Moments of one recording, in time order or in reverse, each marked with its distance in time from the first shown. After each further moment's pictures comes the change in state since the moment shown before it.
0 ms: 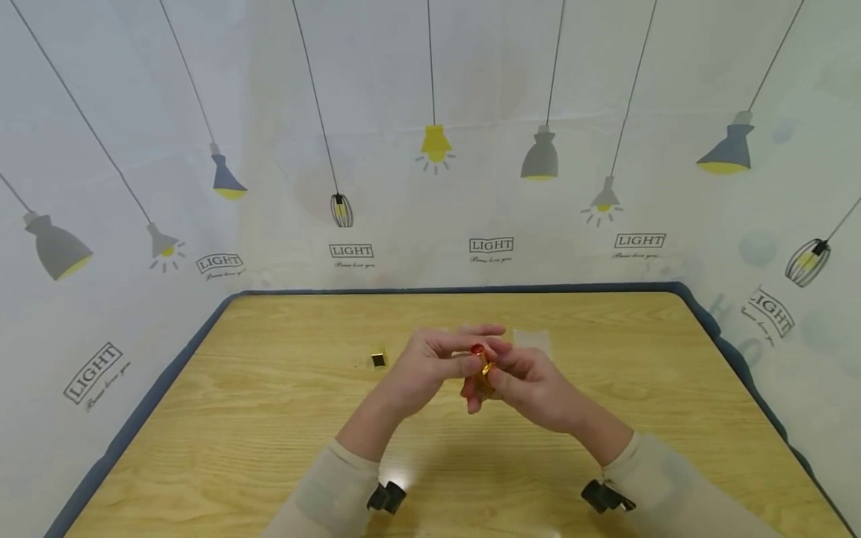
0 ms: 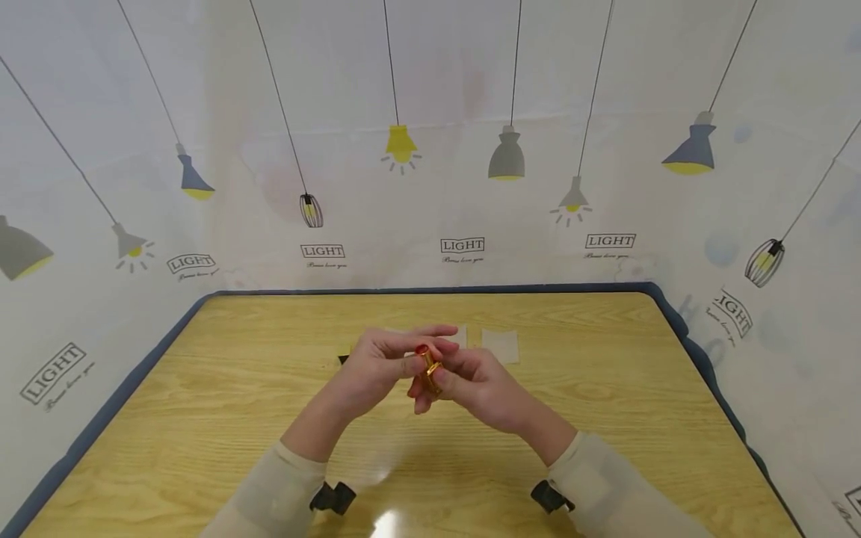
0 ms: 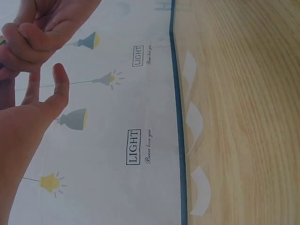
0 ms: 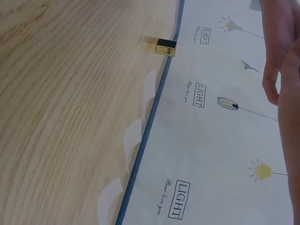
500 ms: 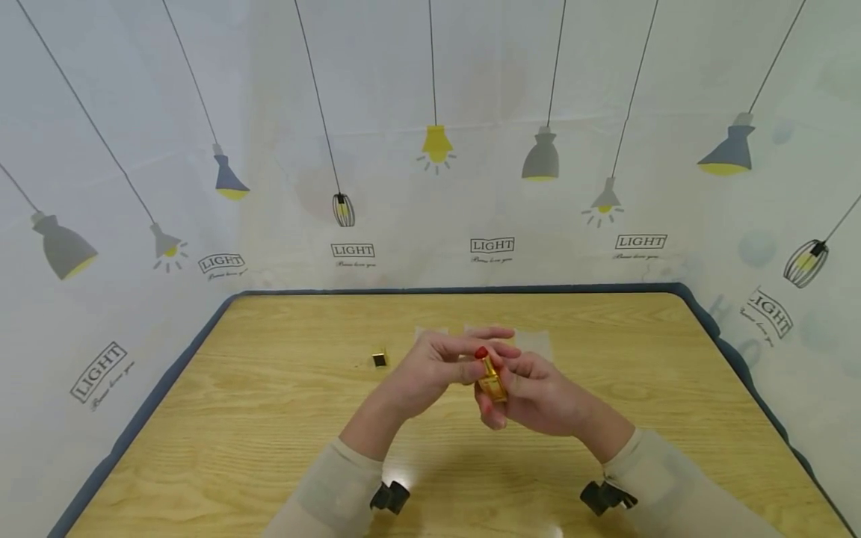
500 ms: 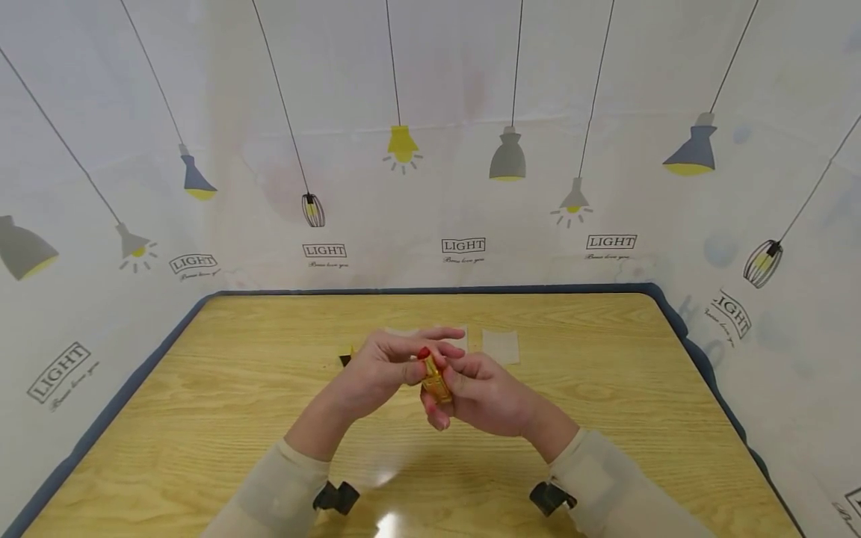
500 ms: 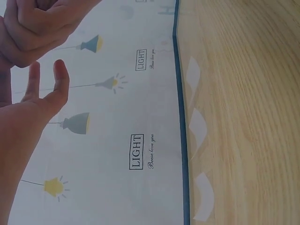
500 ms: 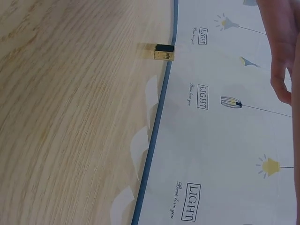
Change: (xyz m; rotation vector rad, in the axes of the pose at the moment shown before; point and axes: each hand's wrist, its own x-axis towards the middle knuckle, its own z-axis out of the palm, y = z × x) left_hand 0.000 0.005 0.005 -0.073 -0.099 0.033; right_hand -0.001 -0.009 0.001 0.384 -0.178 0.093
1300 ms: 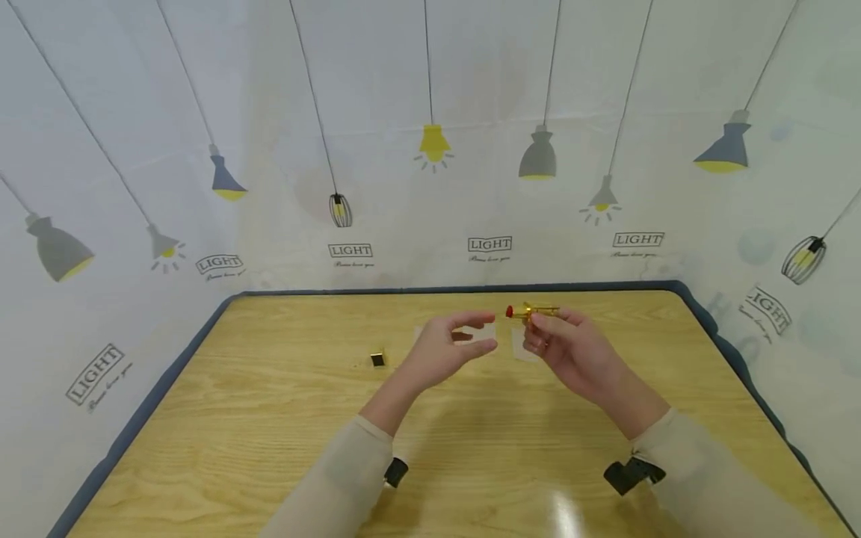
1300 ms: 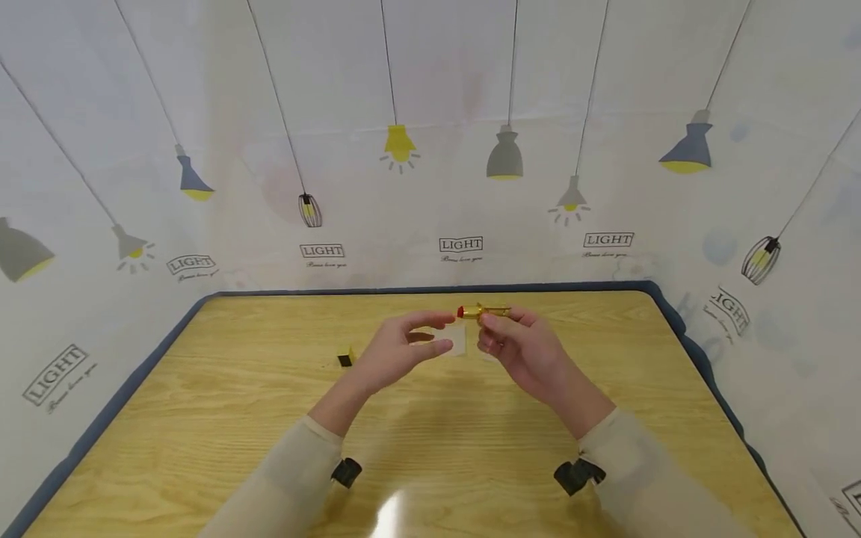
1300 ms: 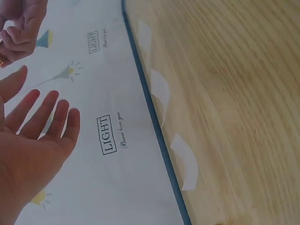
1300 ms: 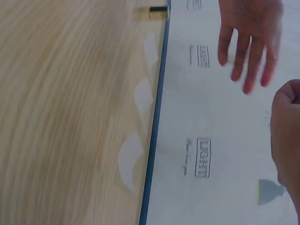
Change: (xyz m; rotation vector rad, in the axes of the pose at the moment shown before) left_hand 0.034 -0.030 -0.018 0.573 0.272 -0.254; right_hand -0.025 -0.040 -0.031 -0.110 0.737 -0.049
